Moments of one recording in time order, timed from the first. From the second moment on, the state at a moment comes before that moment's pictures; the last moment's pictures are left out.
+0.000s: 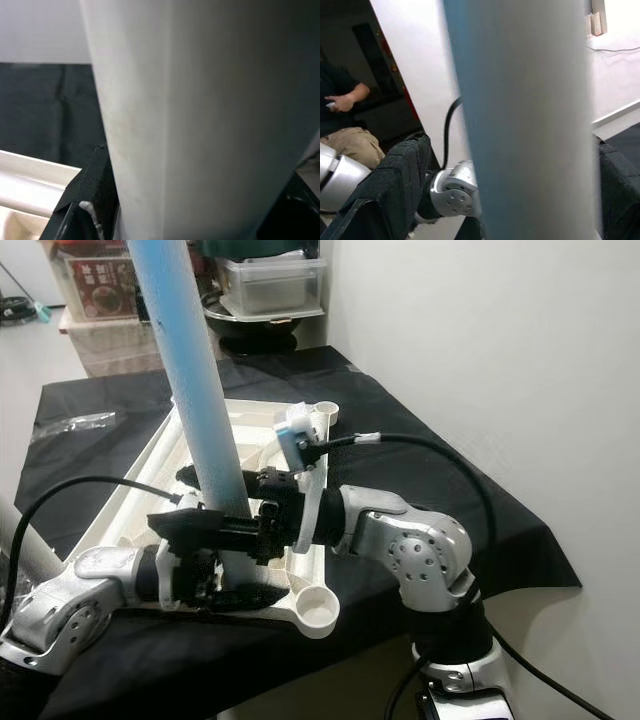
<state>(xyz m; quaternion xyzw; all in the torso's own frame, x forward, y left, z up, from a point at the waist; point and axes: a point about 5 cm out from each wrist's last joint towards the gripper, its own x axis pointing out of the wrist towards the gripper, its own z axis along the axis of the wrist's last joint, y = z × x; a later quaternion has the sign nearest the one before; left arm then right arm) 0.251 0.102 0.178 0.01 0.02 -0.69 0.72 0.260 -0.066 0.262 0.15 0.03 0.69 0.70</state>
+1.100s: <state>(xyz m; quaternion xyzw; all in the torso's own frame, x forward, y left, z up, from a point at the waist) 0.237 0.113 0.165 0.03 0.07 -0.72 0.69 0.266 -0.070 0.250 0.15 0.05 0.68 0.72</state>
